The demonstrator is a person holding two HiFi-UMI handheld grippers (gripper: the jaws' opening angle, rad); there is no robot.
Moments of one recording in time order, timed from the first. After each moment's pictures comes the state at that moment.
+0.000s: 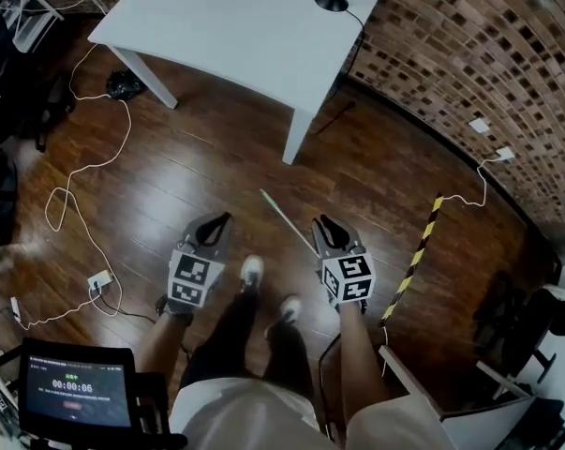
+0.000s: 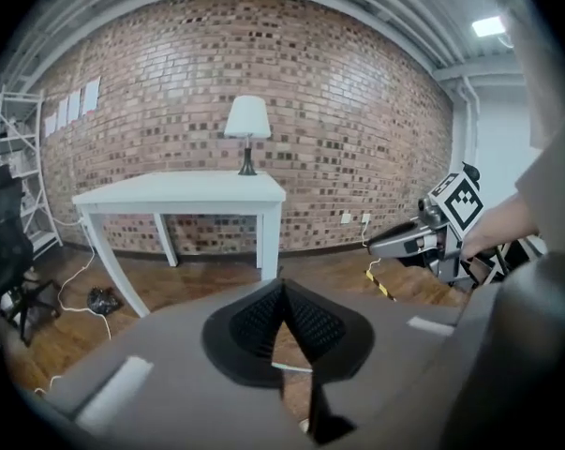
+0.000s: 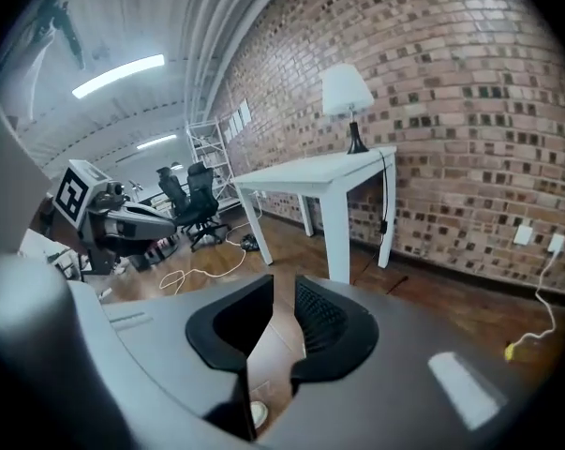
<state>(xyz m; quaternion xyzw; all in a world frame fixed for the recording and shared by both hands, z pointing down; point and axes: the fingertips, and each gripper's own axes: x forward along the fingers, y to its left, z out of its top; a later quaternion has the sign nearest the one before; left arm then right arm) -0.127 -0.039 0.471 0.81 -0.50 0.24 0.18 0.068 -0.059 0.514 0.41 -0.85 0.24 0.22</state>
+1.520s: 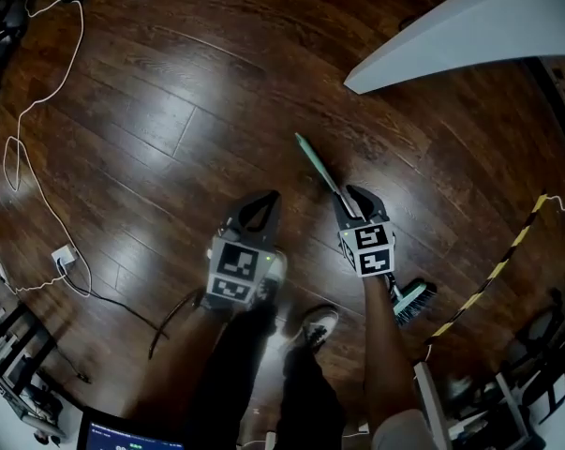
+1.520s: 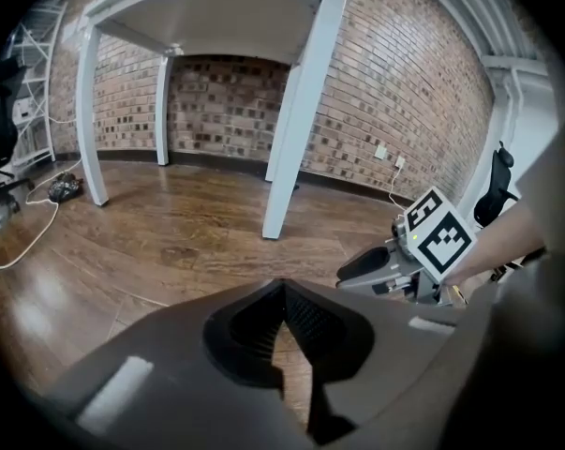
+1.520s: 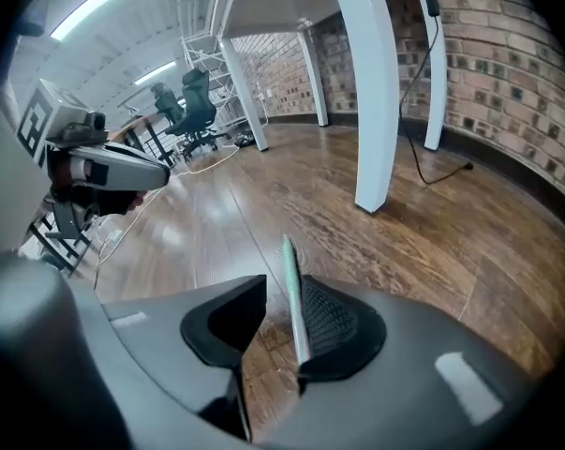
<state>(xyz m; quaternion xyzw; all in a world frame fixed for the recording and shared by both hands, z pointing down) -0.126 -0.064 1.010 0.77 -0.49 0.27 0.30 0.006 -0.071 1.102 0.30 -0.82 0.29 0.40</state>
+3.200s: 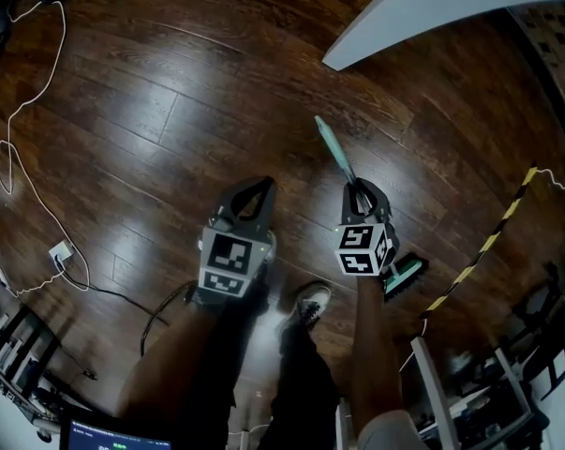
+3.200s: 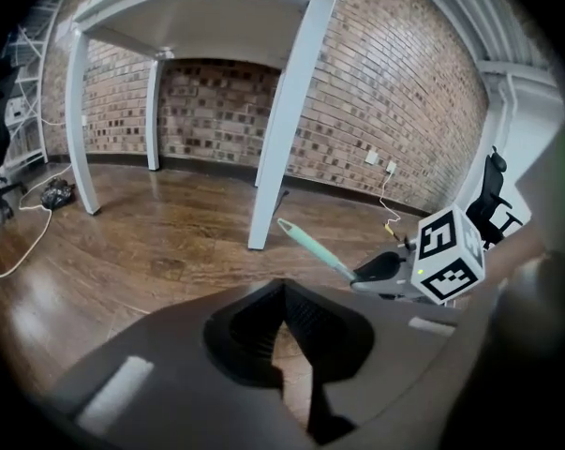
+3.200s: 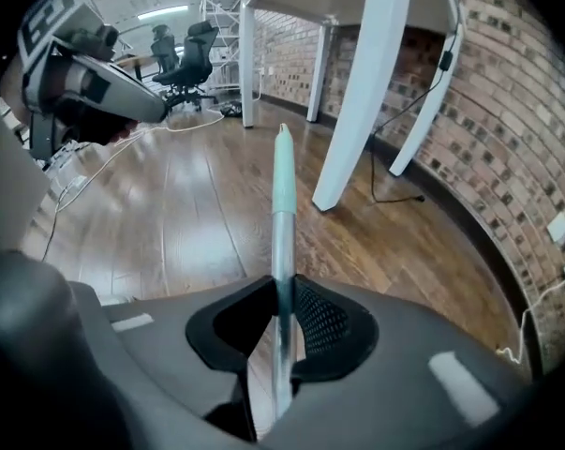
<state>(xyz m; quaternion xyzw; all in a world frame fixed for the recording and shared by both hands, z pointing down) -0.098 -0.063 0.968 0.78 -0.47 0.27 0.30 0.068 -0.058 1.060 0.37 -0.76 0.17 0.50</state>
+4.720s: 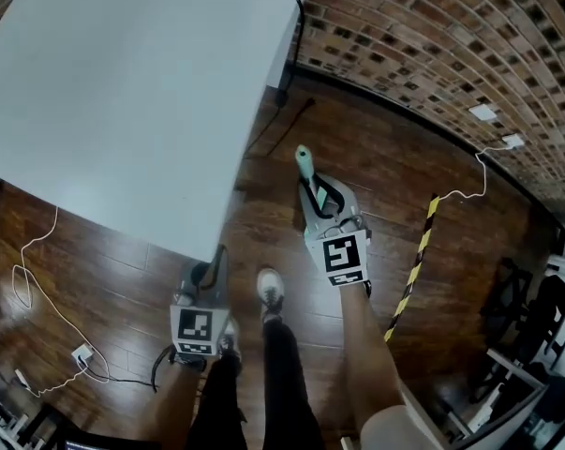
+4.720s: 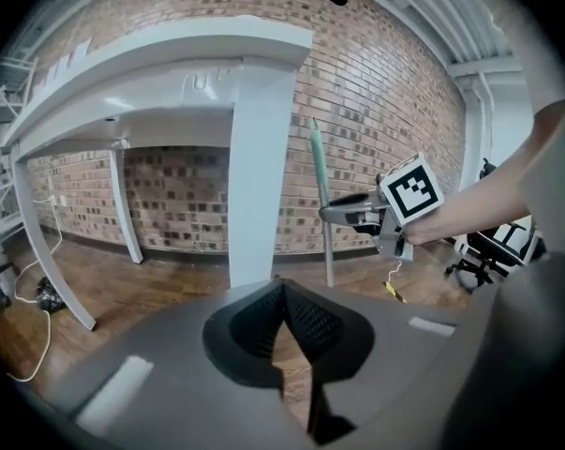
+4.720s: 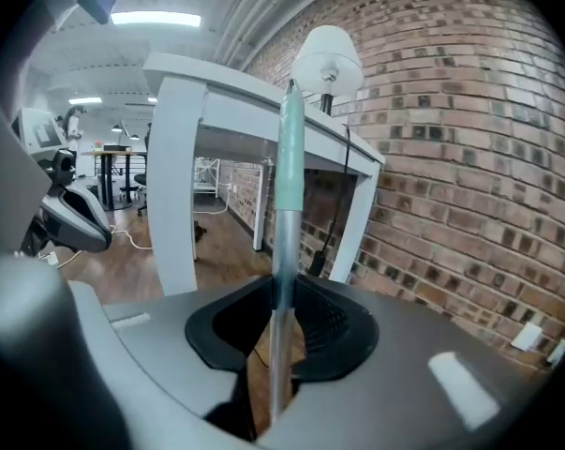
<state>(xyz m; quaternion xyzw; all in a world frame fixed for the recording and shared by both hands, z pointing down) -0.004 -0.251 0.670 0.82 -0.49 0.21 0.19 0.150 -0.369 0.661 0.46 -0.85 0.05 0.25</state>
